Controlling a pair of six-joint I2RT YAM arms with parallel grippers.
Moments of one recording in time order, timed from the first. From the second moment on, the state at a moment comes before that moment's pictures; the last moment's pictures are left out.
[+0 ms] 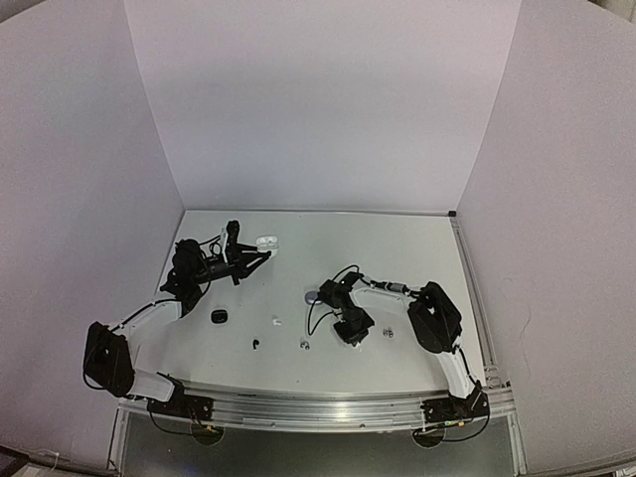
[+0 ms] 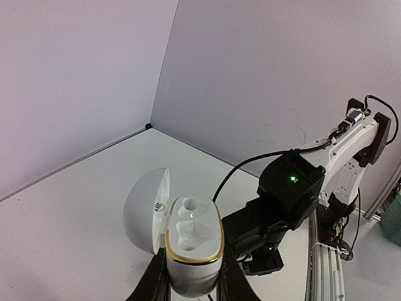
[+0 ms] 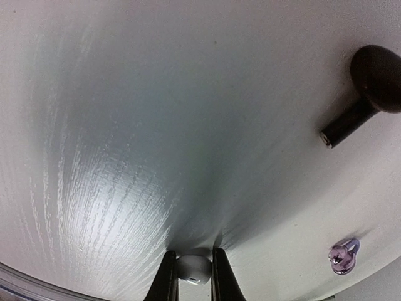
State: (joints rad) left arm -0.41 1.36 0.87 0.48 0.79 -0.23; right arm 0.88 2.24 1.70 -1.24 -0.03 0.34
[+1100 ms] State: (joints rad) left arm -0.47 1.43 0.70 0.97 0.95 -0.15; right arm 1.01 1.78 1.80 -0.40 0.02 0.37
